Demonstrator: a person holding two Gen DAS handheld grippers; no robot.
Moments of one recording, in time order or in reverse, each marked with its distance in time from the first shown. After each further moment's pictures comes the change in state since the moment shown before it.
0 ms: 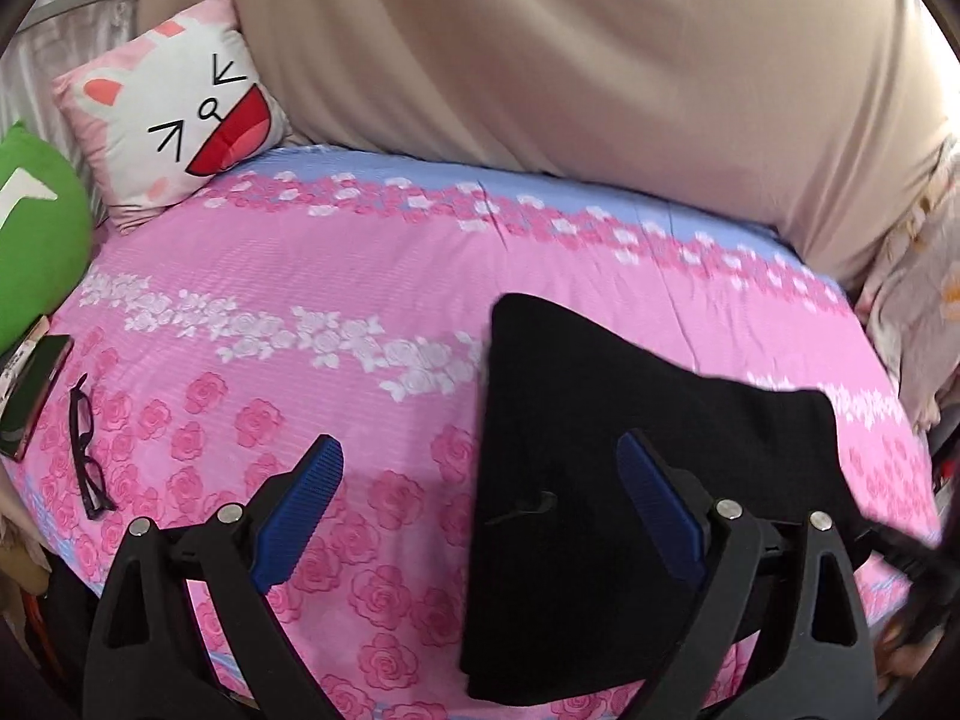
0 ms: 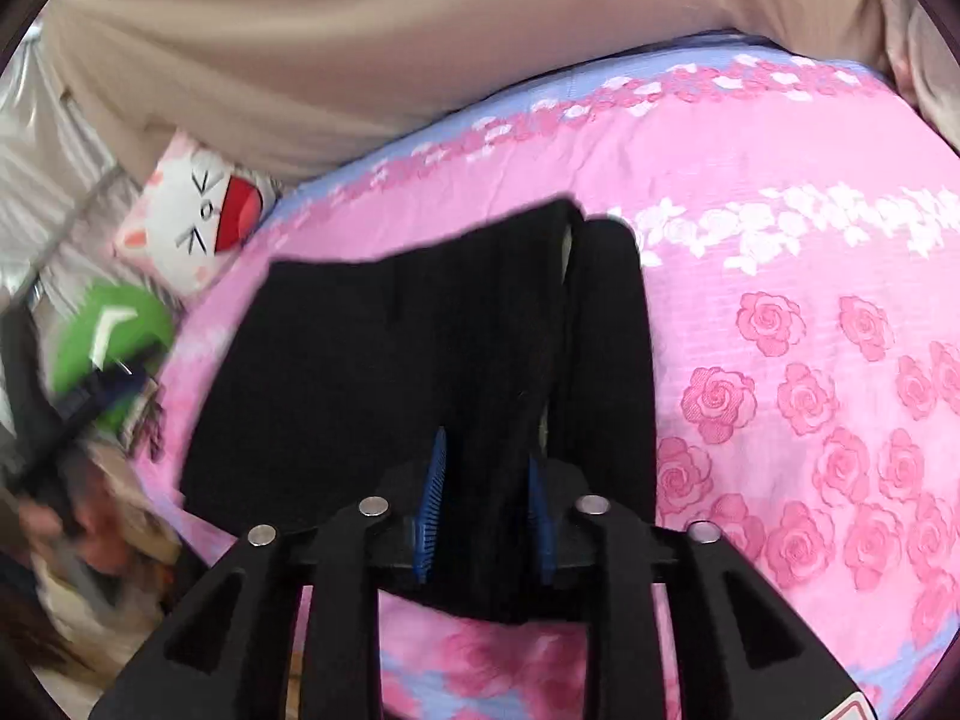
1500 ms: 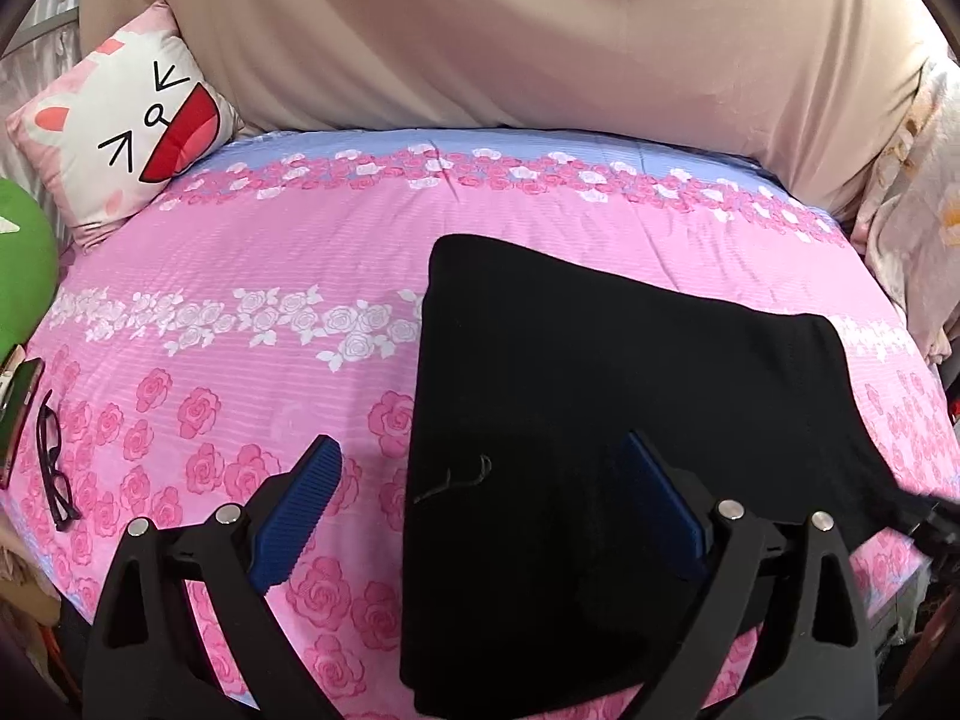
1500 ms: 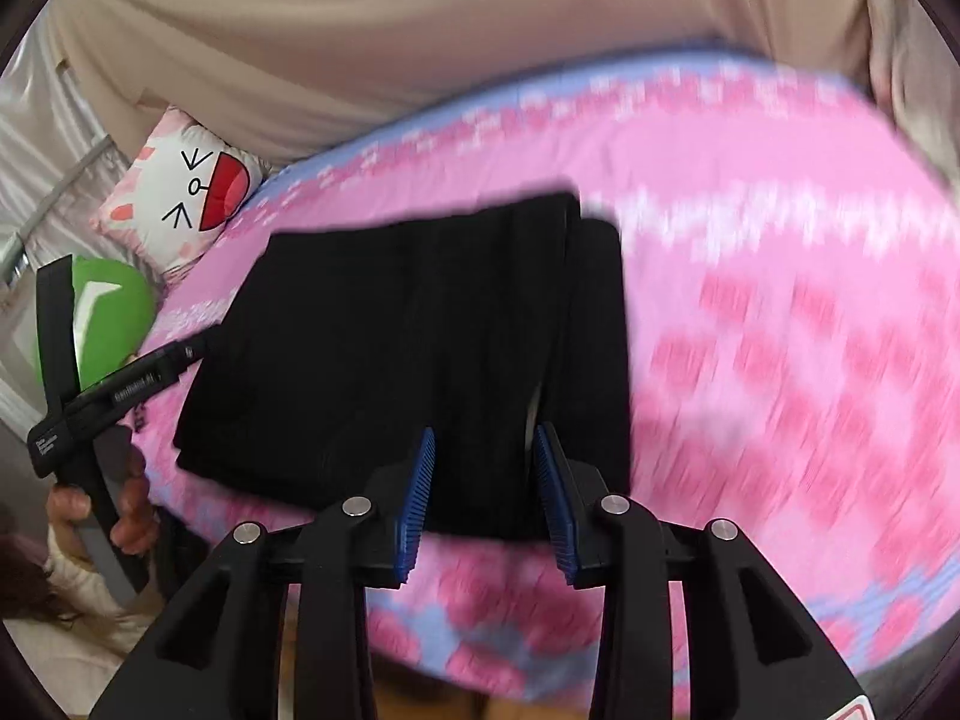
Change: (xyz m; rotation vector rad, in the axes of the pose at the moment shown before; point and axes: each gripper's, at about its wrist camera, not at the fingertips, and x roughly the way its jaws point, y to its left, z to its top) left arm 0.027 -0.033 -0.017 0.104 0.073 -0.012; right arm -0.012 0.000 -0.024 -0.006 0.054 -0.051
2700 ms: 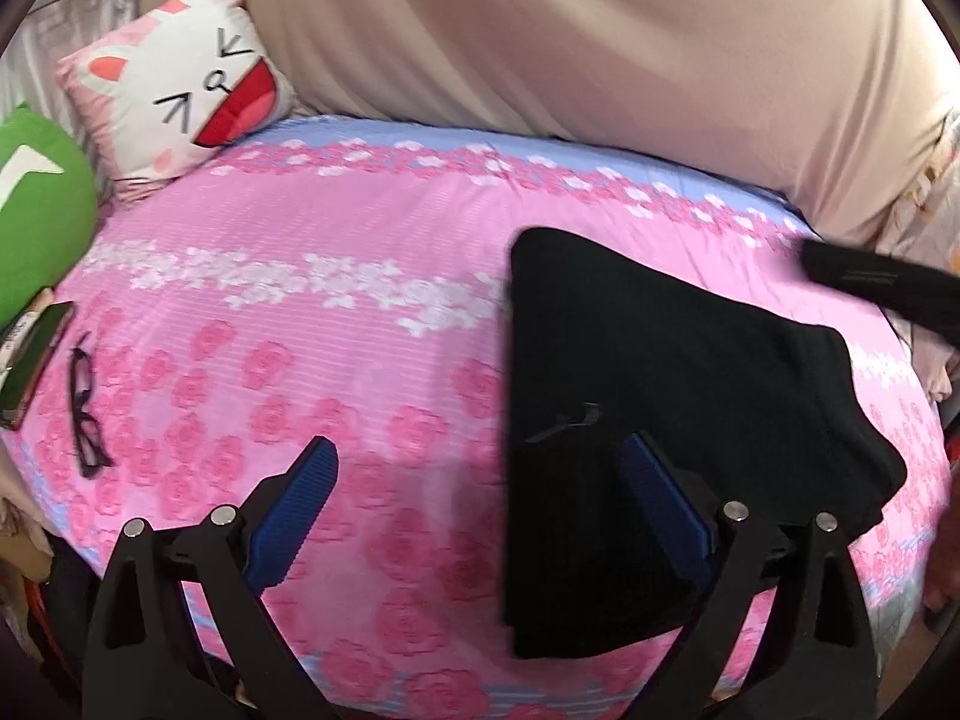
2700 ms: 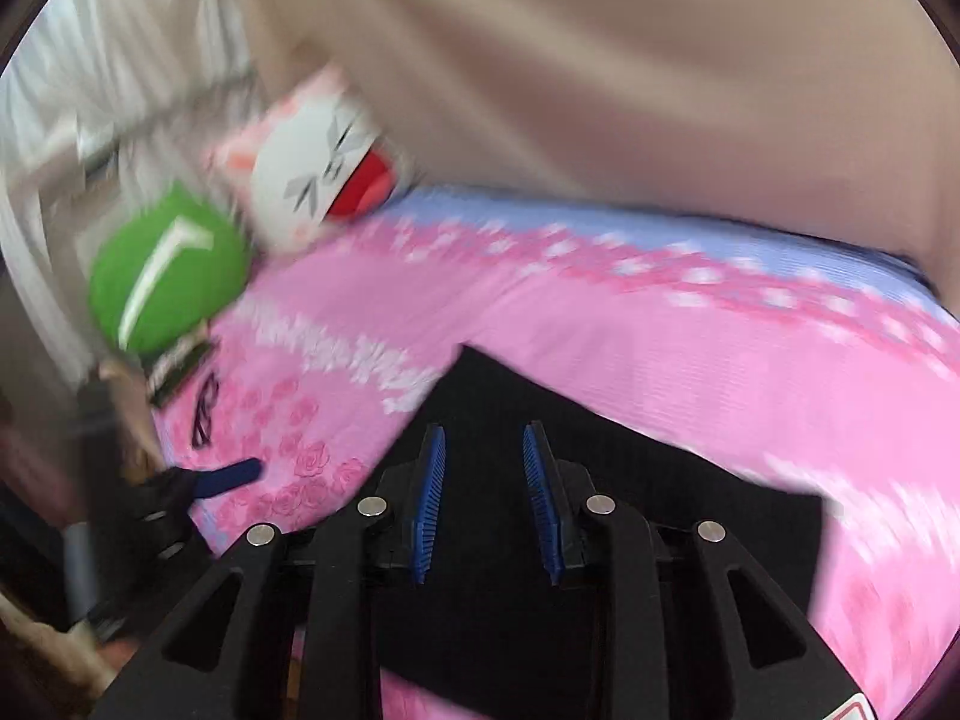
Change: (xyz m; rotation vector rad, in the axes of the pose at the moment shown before) left arm -0.025 0.050 -0.022 -0.109 -0.030 0.040; right arm 0.060 0.180 0.106 -0.432 -0.056 0.114
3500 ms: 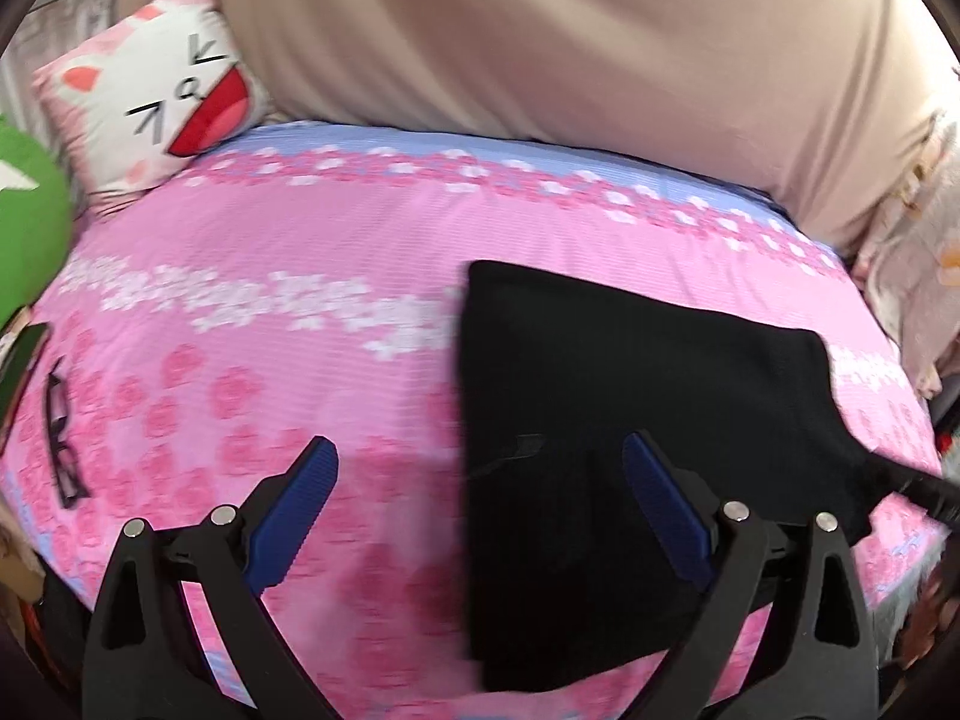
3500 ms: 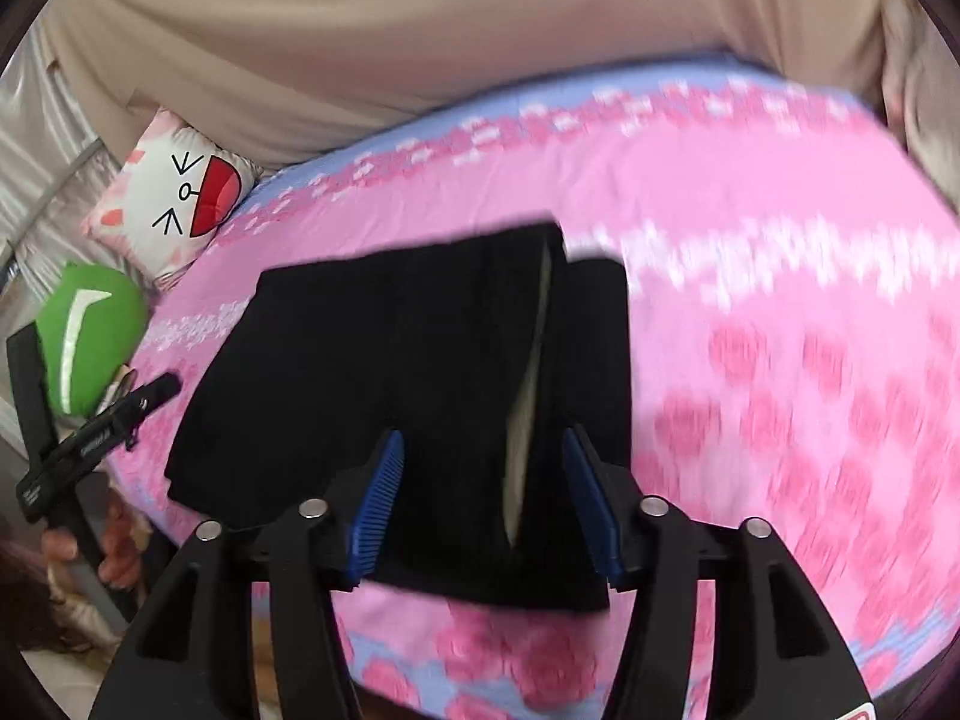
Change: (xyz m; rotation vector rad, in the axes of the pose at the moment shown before) left arm 0.014 -0.028 0.014 0.036 0.011 -0.070; right arm -0.076 -0.122 -0.132 0.406 0.075 -0.141
